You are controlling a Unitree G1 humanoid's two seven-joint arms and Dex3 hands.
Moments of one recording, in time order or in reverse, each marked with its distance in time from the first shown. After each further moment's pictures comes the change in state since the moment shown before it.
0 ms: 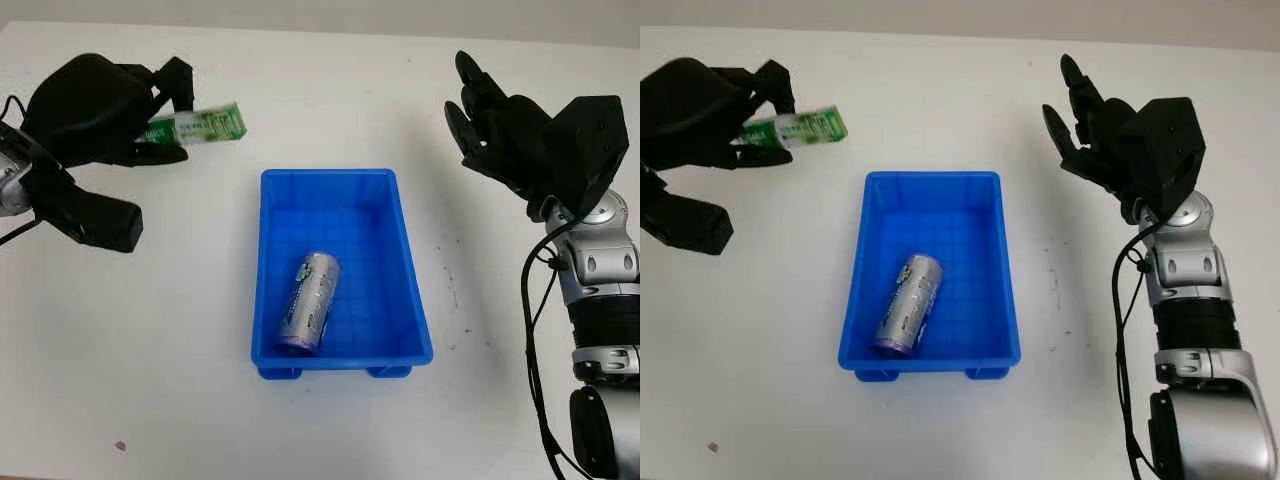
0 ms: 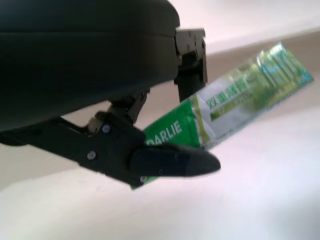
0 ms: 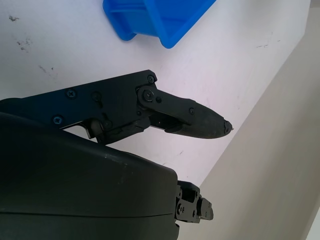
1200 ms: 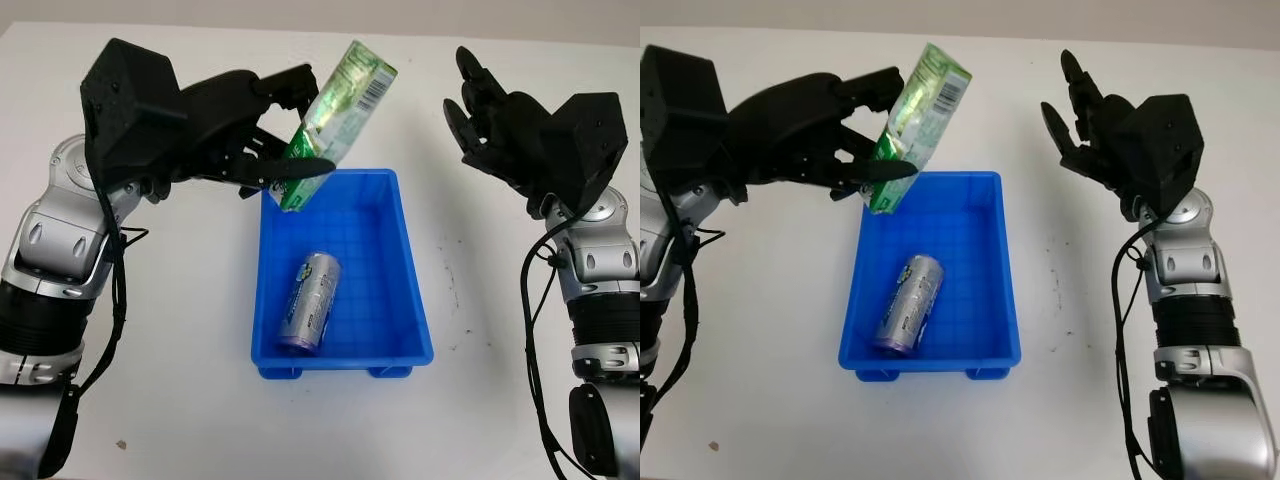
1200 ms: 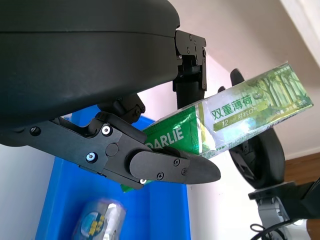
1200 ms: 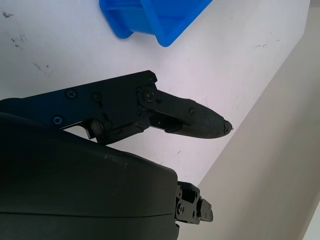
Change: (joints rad) left arm 0.392 -0.296 0.352 -1.221 -0.819 1.266 -0.999; right arm -0.005 0.000 0.001 -0.009 -0.010 0.008 -0.008
